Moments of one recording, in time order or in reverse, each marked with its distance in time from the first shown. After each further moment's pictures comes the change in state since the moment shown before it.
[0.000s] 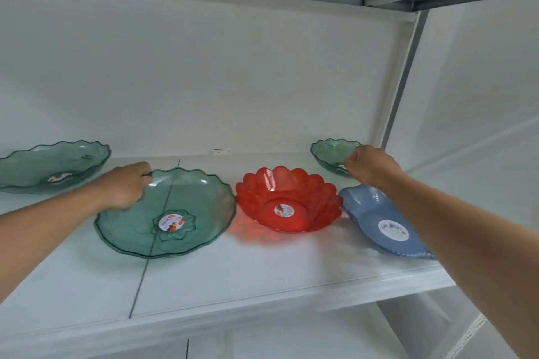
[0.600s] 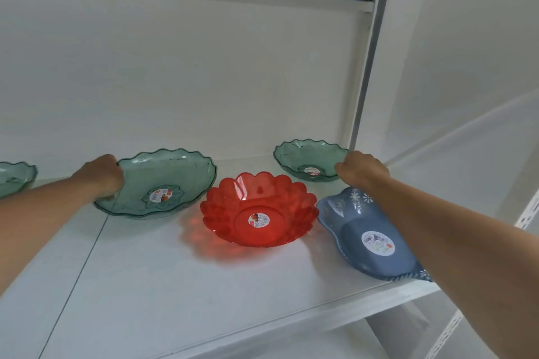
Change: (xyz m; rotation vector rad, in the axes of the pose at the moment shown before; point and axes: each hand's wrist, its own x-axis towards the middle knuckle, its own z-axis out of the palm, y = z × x) left_hand 0.091 0.080 0.011 -0.110 0.110 -0.244; right_hand 0.061 0.078 0.014 0.036 0.003 0.148
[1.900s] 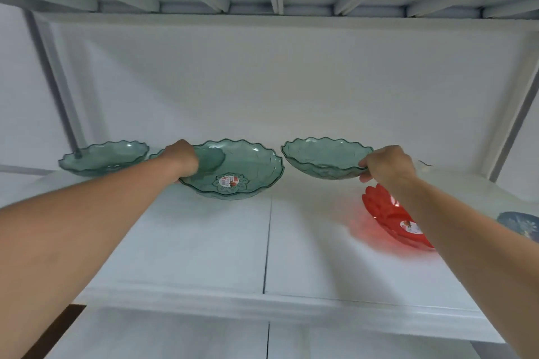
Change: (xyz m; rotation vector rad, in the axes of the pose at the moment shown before) left_hand -0.087 -0.169 -0.141 0.075 0.111 -0.163; right_hand -0.160 -0.247 0.021 0.598 -0.088 -0.088
